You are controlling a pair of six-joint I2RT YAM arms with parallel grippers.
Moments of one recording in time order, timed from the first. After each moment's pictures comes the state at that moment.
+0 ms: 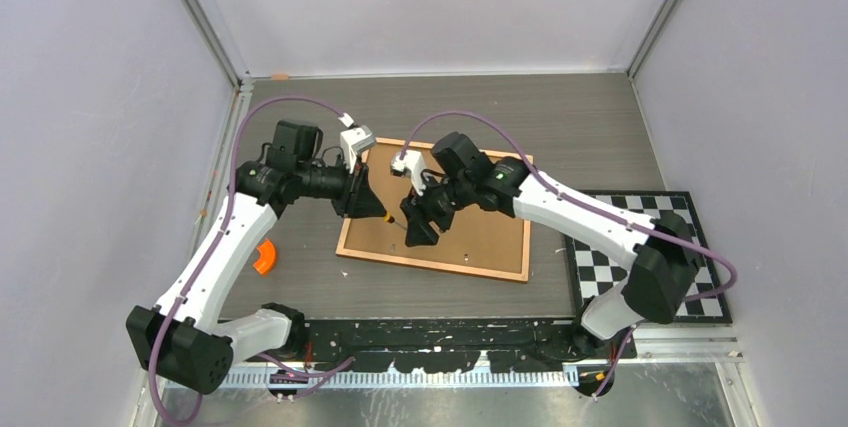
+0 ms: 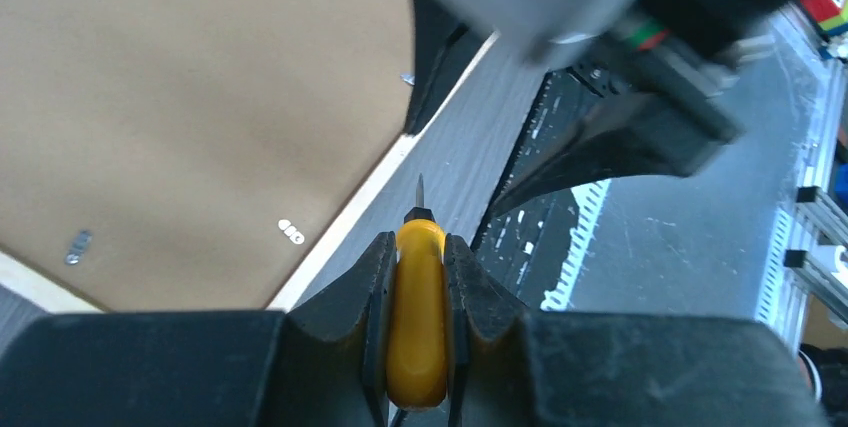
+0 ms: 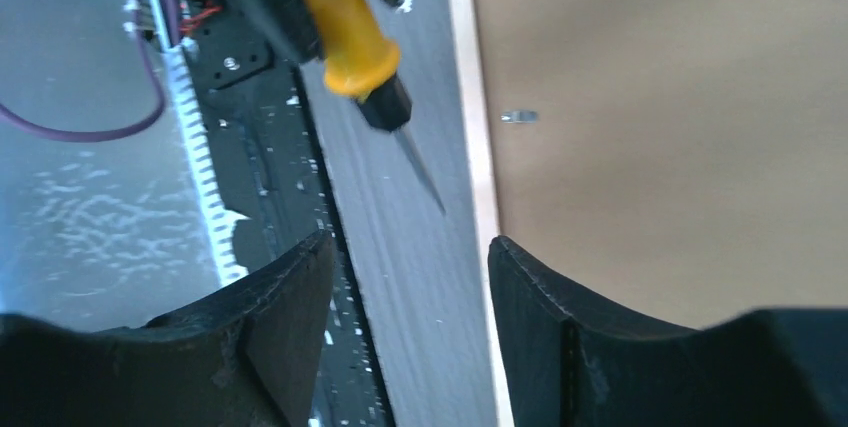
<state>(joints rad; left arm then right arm) -0.33 1.14 1.14 -0.83 0.83 0.17 0.87 1.49 1.27 -0.56 -0.48 -0.08</state>
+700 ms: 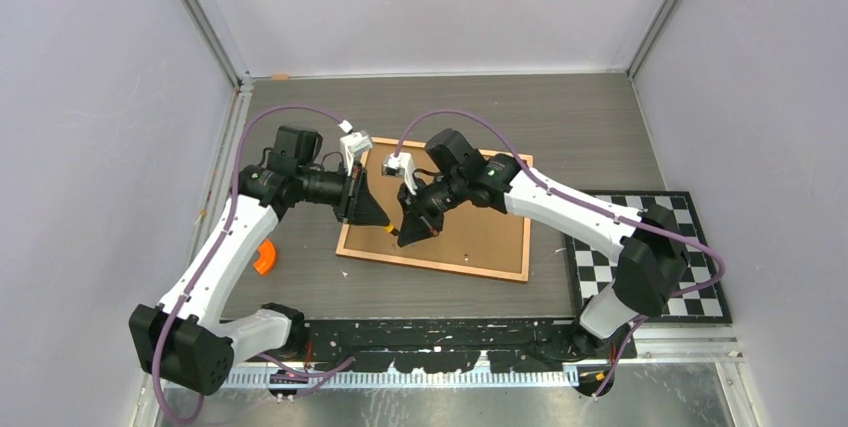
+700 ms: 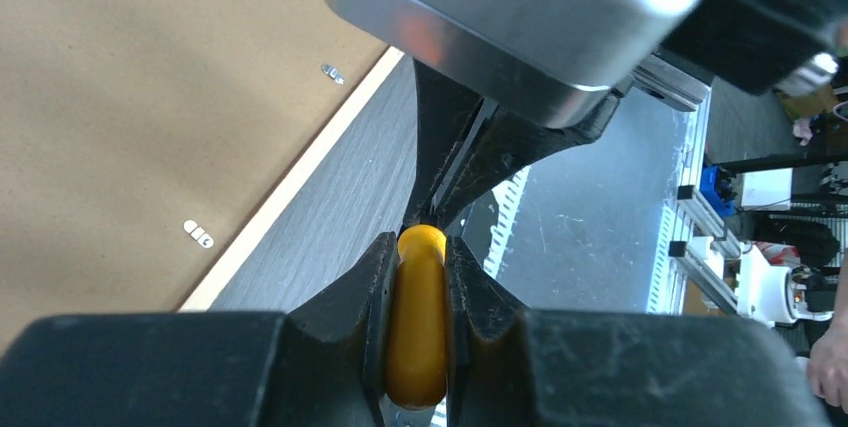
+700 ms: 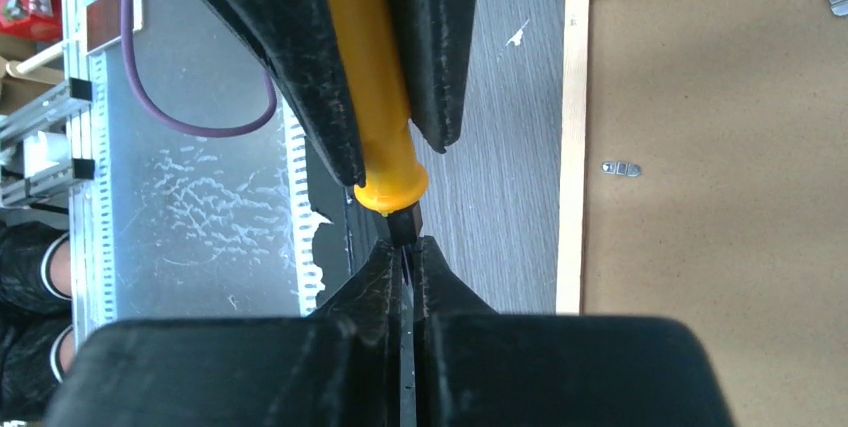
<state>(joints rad) -0.32 1.14 1.08 -0.81 0.98 0.08 0.87 1.58 1.30 -0.51 -0.74 -0.01</state>
